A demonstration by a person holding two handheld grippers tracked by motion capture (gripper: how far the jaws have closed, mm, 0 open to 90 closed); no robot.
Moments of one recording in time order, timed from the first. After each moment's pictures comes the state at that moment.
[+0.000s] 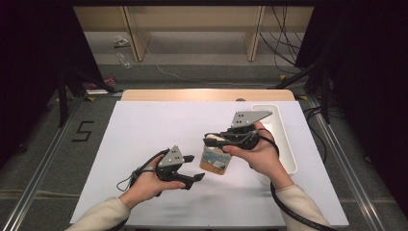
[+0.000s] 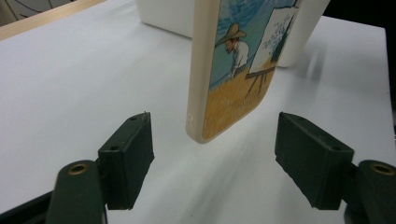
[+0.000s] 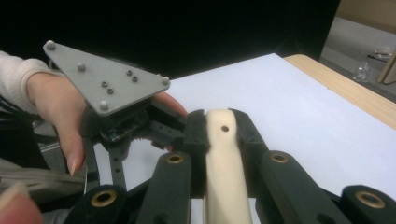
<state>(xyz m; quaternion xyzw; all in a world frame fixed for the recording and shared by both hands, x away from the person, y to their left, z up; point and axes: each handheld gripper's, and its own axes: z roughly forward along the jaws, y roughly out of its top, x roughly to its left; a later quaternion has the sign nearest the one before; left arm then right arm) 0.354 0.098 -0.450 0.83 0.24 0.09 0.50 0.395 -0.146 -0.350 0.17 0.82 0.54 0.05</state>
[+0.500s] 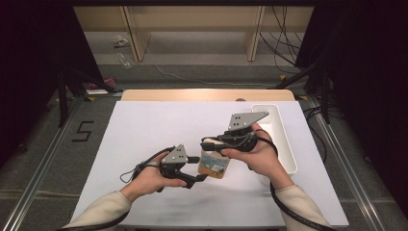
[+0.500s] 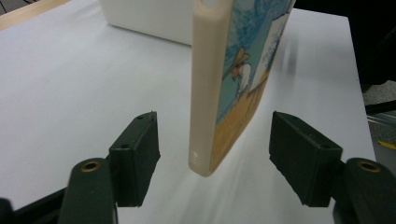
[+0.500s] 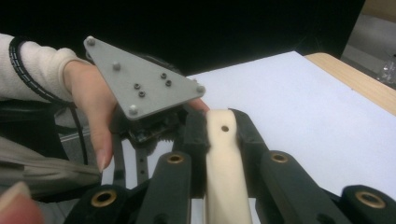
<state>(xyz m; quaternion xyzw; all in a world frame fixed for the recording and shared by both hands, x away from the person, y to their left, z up) 0.367 0.091 -0.452 0.84 0.19 0.06 0.50 0.391 -0.141 -0.350 0.14 0.83 0.53 0.03</state>
